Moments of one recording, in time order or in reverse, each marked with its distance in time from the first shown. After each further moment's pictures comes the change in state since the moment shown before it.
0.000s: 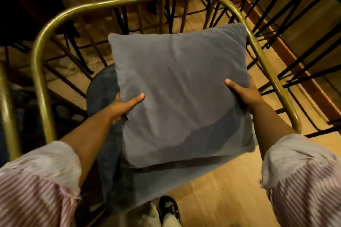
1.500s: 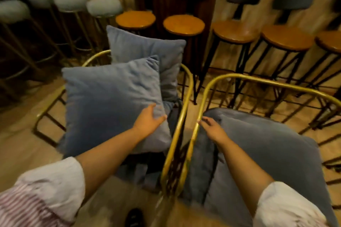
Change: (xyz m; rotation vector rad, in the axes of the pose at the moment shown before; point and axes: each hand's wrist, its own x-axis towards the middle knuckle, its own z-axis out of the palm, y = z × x) left_hand -0.337 -0.093 -0.228 0.170 0.714 0.215; right_hand -0.328 -0.123 0.296 -0.481 -0.806 -0.354
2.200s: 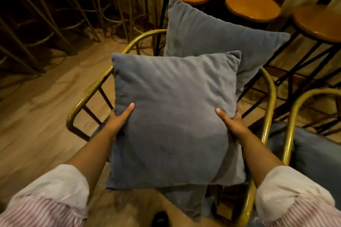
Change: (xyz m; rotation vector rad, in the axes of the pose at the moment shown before) left_hand 0.135 -0.306 -0.178 -0.716 0.268 -0.535; right_hand 0.153 -0.100 0.204 0.174 0.040 0.072
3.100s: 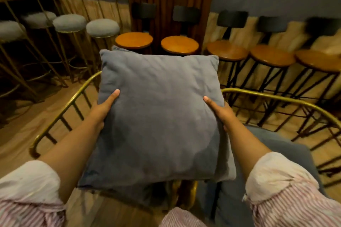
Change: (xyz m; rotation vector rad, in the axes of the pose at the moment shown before) left_hand -0.227 0.102 0.117 -0.150 -0.132 0.347; right_hand -0.161 -0.032 -0.231 0.310 0.167 -0.167
